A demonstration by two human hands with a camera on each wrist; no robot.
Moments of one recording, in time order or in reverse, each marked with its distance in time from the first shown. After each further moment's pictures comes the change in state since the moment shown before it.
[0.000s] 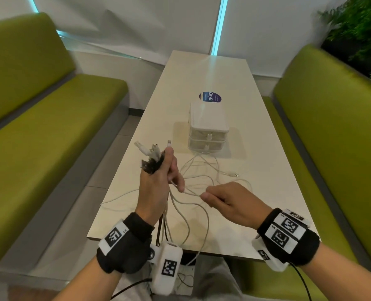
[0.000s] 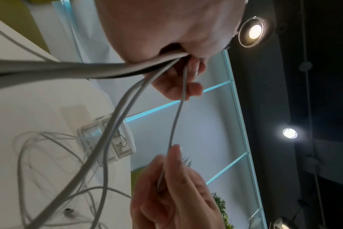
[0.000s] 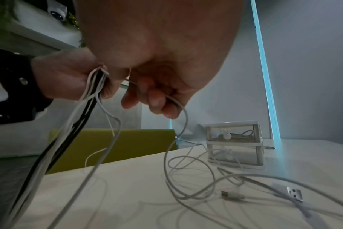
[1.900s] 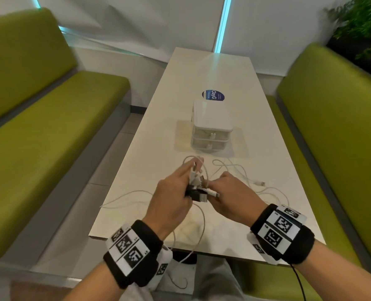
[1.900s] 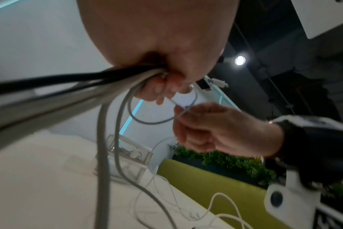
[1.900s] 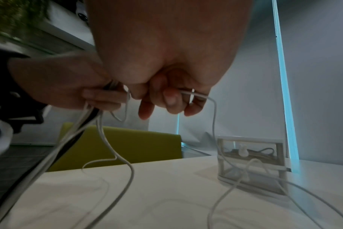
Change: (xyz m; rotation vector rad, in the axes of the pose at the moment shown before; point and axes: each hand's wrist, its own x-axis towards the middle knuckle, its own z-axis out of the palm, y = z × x) left_hand -0.010 -0.031 -0.007 0.846 -0.279 0.374; right_hand 0.022 -0.022 -0.004 -0.338 -0.069 0.004
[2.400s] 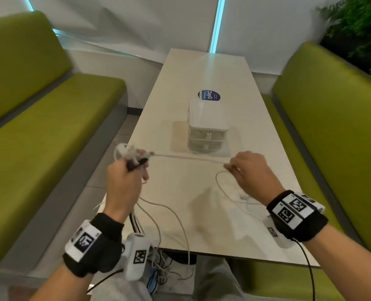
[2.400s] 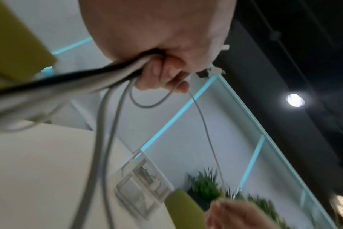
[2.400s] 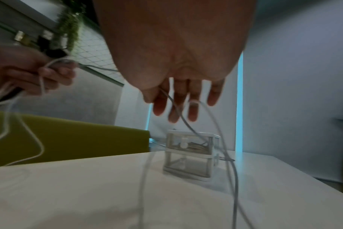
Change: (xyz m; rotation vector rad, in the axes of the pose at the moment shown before) left_hand 0.012 -0.022 -0.057 -0.265 0.378 -0.413; right_hand -0.004 0.075 0.001 -0.077 0.404 0.171
